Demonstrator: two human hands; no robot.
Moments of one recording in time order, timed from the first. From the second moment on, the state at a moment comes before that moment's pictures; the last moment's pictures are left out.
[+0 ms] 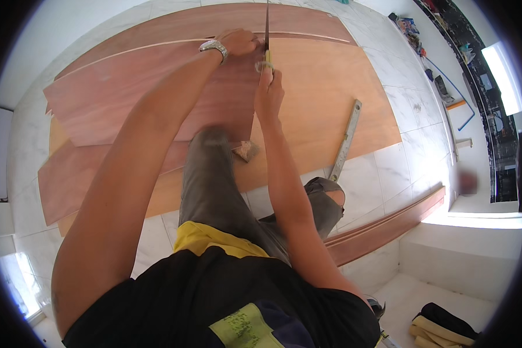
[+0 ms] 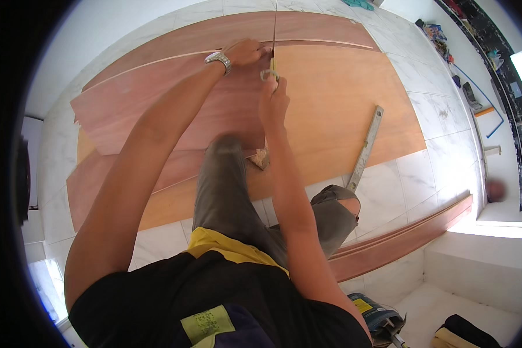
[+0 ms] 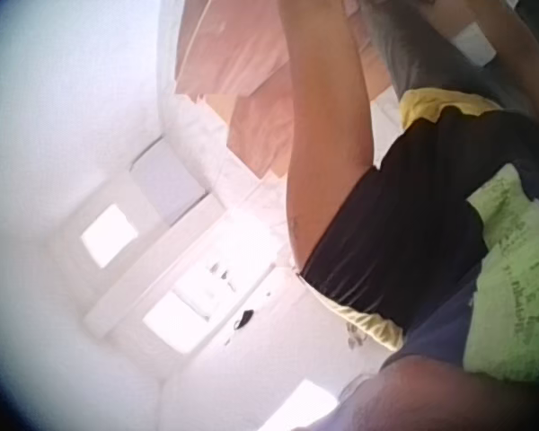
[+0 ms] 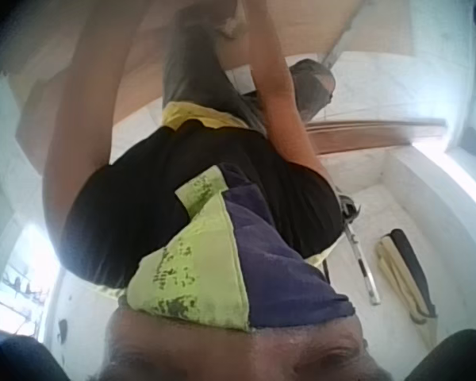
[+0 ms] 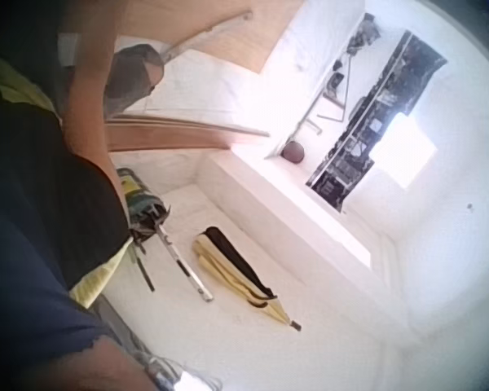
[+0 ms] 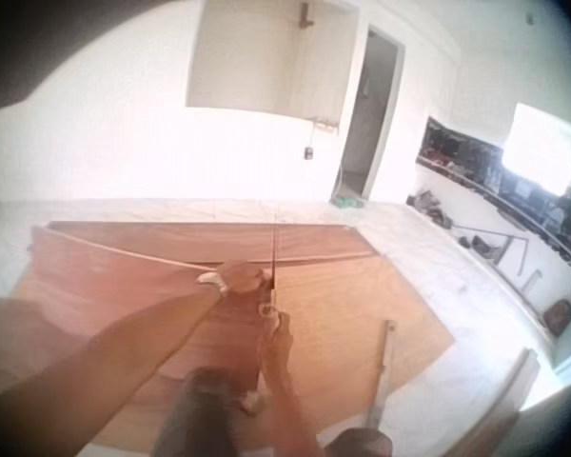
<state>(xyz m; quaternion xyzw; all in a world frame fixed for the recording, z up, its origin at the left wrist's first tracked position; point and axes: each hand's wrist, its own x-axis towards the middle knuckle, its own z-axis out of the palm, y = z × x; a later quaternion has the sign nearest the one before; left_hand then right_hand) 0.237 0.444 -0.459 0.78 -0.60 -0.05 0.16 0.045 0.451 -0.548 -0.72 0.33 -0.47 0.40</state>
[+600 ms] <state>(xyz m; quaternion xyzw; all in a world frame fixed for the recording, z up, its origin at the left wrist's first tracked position) 0.235 0.444 -0.453 0.79 -0.60 -0.06 0.15 0.052 0.447 -0.540 -0.69 0.31 -0.51 0.42</state>
